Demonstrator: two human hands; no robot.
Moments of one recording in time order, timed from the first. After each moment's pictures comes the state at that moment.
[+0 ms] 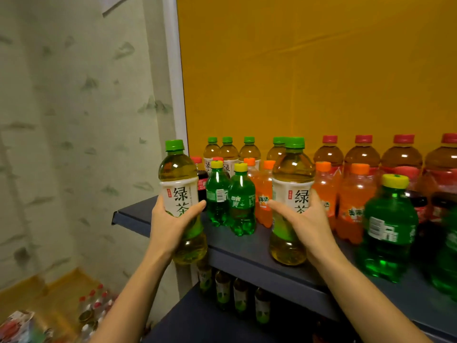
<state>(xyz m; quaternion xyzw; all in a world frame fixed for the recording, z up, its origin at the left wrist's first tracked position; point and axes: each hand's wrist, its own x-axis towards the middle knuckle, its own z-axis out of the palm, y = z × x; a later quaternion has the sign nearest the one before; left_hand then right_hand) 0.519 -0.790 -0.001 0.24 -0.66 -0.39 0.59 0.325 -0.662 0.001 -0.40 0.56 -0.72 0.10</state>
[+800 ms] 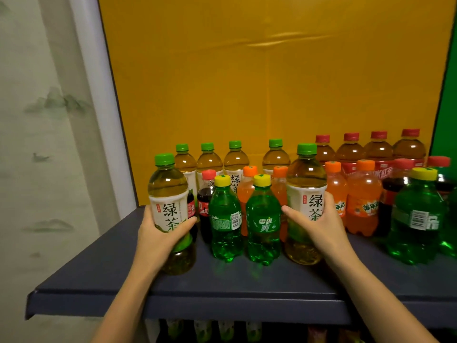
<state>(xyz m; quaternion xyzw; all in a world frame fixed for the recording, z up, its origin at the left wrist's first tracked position) 0.496 -0.972 -0.010 0.13 -0.73 -0.48 0.46 0.347 -0.730 -0.006 -0.26 0.69 -0.66 -0.10</state>
